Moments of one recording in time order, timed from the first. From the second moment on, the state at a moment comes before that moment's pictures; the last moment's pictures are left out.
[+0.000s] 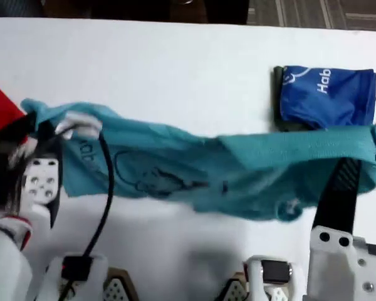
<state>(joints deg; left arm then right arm) -7.2 -52.7 -15.6 94.9 -12.4 -0.4 -74.2 -0.9 57.8 26.5</state>
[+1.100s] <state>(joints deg) -7.2 -53.3 -22.3 92.9 -12.4 4.4 -78.2 -1.7 45.5 30.3</state>
